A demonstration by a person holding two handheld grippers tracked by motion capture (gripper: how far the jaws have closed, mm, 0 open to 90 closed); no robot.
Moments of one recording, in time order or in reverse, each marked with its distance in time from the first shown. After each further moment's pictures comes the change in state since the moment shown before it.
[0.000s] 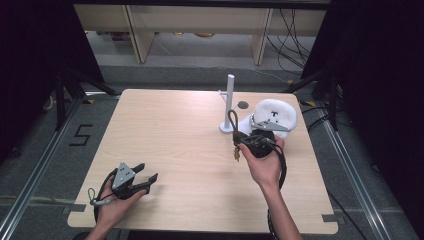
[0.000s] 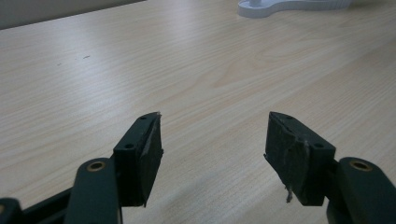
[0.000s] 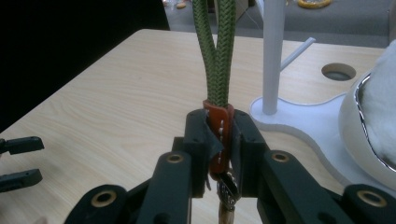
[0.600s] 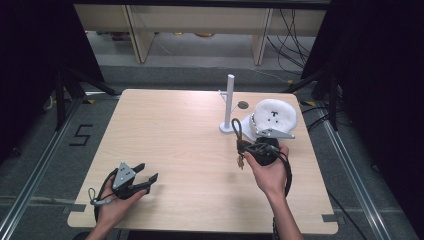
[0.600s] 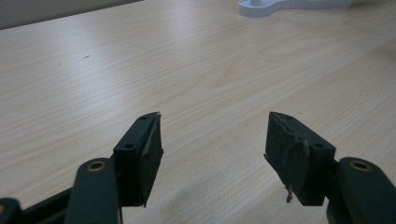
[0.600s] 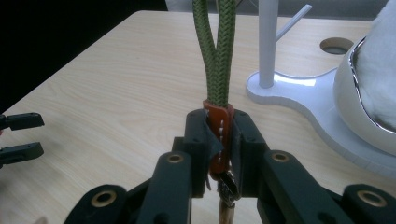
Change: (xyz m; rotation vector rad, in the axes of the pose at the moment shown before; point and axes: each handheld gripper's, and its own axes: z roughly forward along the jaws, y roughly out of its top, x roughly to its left) left arm 0.000 0.000 0.001 -0.001 -0.002 0.002; right arm -0.007 -0.019 -0.011 0.051 0.004 0.001
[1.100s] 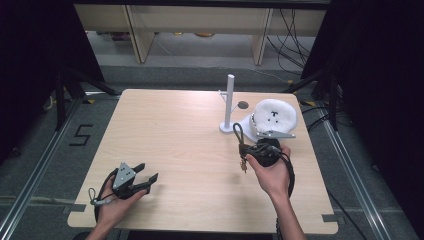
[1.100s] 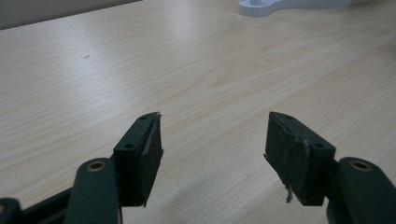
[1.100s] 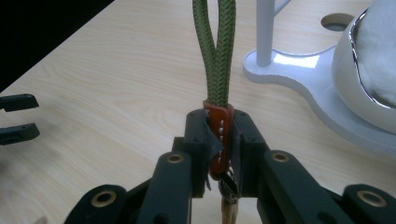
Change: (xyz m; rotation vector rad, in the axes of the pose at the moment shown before) left arm 0.000 0.000 0.000 0.001 0.000 0.002; right arm -0.005 -0.003 -0.002 0.076 -0.007 0.004
